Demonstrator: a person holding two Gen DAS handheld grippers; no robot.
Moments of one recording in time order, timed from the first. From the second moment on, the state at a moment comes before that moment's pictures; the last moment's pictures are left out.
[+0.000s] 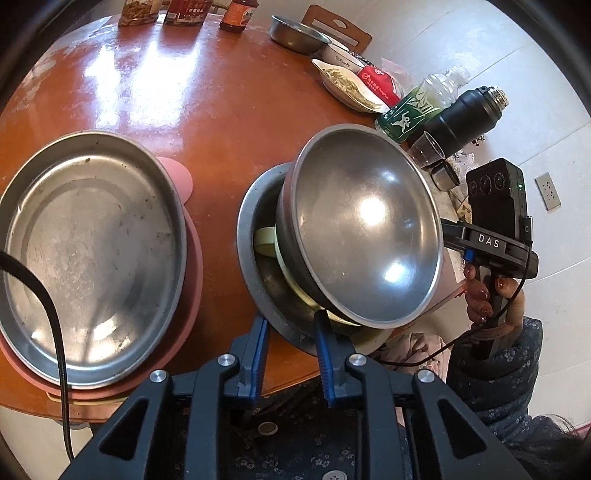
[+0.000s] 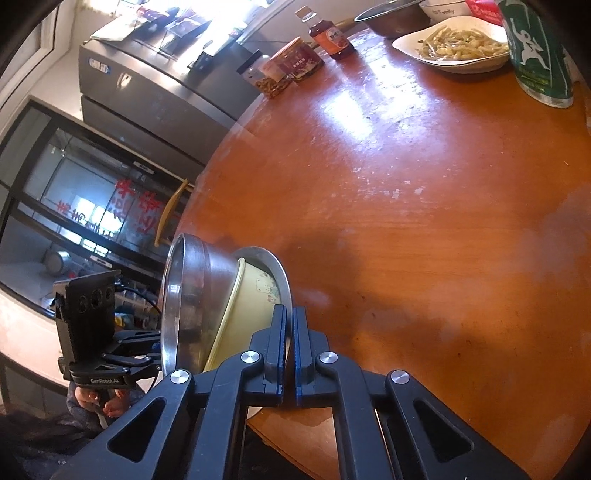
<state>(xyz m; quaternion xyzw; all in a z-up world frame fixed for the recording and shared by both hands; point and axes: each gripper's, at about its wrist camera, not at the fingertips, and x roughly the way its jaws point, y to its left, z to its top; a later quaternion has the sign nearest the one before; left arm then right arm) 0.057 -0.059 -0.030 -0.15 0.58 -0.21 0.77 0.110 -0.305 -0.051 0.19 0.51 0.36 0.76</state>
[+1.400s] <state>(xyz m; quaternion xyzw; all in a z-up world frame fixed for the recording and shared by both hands) 0.014 0.104 0.014 -0.17 0.53 -0.14 0.82 0.121 -0.123 -0.001 0.14 0.49 0.43 0.75</state>
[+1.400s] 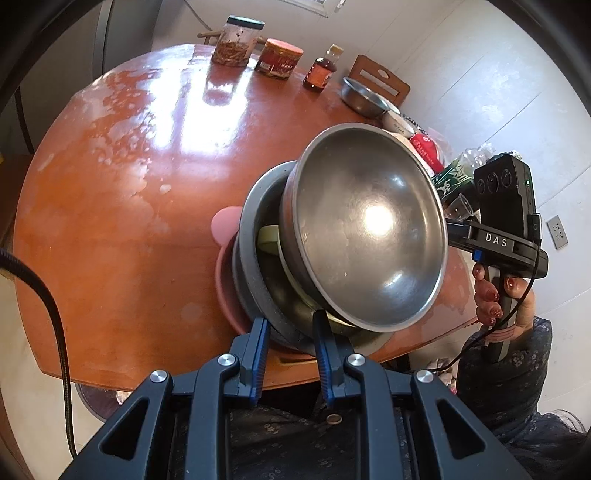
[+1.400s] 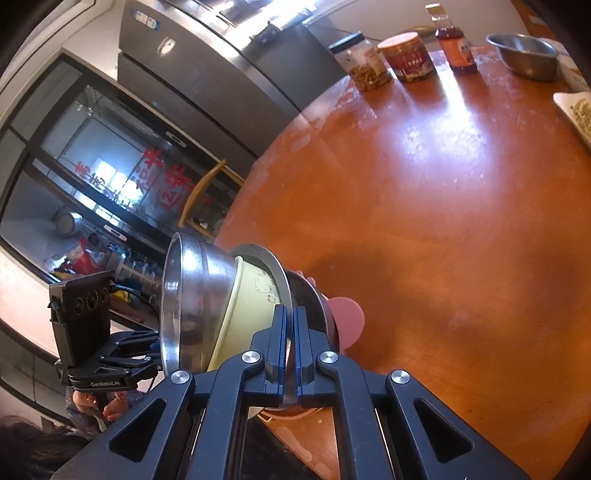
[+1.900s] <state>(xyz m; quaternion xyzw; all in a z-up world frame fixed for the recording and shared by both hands) 0.016 0.112 -0.003 -0.18 0.54 -0.15 0.81 0.120 -0.117 -0.020 0.14 0.51 0.41 0.75</state>
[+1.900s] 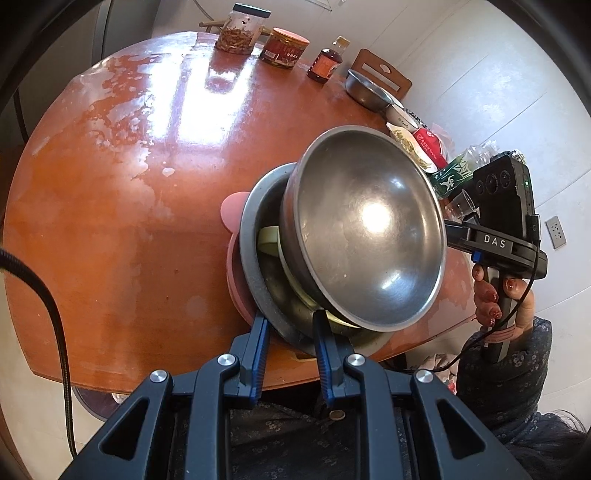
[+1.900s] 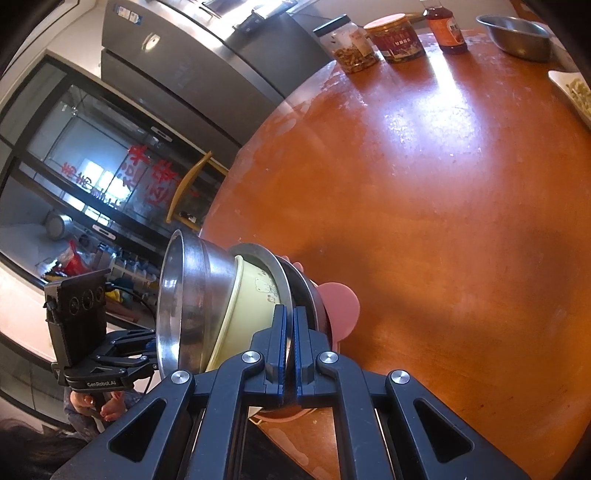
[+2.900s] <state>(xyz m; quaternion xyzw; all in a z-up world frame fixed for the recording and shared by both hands) 0.014 0.115 -0.002 -0.18 0.54 -0.14 0.81 0.120 -0.127 -0.012 0.12 0.49 0.38 0.78</state>
